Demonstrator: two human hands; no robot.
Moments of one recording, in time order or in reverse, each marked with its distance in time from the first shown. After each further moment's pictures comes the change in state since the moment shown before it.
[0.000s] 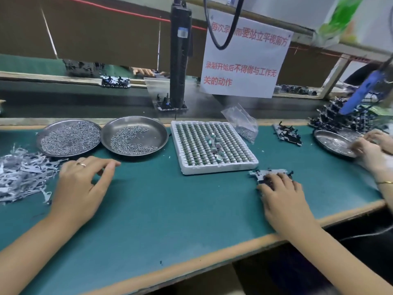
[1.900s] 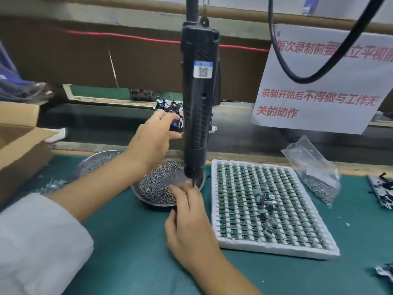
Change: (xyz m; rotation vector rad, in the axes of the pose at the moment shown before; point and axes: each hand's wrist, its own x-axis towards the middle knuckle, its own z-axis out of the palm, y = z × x) left_hand 0.184 0.015 0.051 0.263 -0.093 -0.231; right_hand 0.123 -0.201 0.021 1.024 0.199 -0.492
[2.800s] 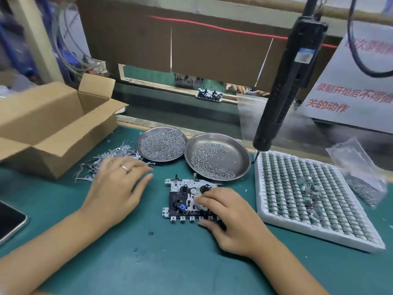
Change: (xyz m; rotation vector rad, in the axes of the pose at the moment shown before) left_hand -0.181 -0.118 -0.068 0.325 0.123 0.170; right_hand -0.015 -0.009 -0.014 -0.095 -0.281 -0.510
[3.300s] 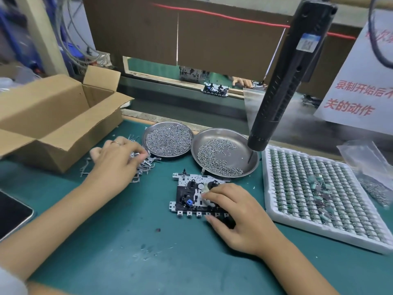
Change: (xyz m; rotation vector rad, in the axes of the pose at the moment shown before) left_hand 0.032 -0.022 0.002 -0.174 -0.186 -0.494; right_hand 0.001 -0.003 -0.001 0.072 -0.013 0.068
